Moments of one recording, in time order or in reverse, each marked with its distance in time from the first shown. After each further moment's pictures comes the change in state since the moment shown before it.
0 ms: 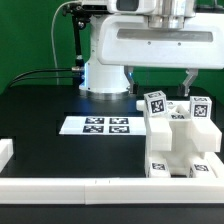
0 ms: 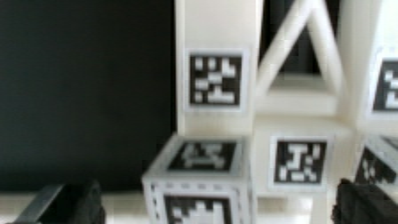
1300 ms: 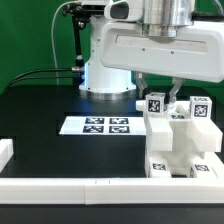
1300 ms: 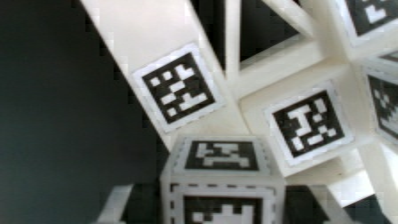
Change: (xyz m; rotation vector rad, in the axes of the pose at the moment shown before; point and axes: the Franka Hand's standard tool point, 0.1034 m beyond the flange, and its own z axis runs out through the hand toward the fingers) arm 0.001 0.001 0.006 0.007 0.009 0.537
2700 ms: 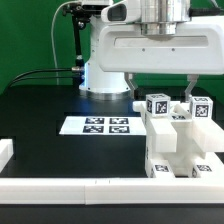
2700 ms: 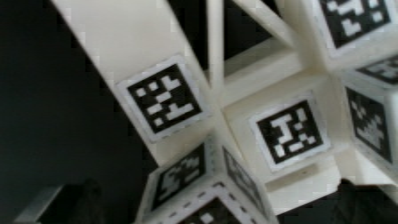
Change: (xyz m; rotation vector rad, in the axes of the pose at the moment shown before) arm -0.001 -0.004 -0.002 0.088 0.033 -0.225
